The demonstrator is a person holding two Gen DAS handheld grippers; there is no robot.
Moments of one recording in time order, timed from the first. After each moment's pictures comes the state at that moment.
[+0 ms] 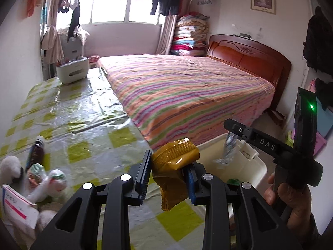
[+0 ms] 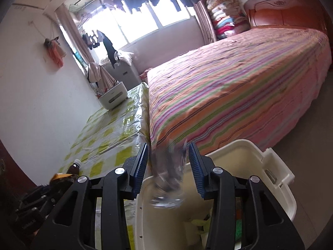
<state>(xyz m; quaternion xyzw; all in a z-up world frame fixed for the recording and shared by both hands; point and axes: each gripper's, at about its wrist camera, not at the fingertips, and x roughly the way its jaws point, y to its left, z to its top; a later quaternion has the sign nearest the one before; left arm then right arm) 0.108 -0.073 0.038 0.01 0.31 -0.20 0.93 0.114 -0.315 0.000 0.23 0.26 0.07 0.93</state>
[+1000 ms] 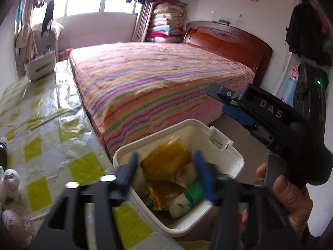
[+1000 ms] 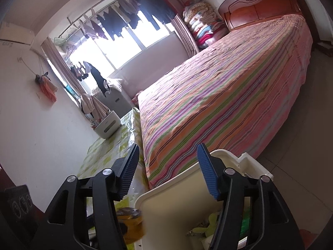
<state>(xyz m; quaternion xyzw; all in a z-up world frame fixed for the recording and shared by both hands) 0.101 -0.150 0.014 0.03 0.33 -0.27 0.90 0.090 -0.360 0.001 0.32 0.20 0.02 0.93</state>
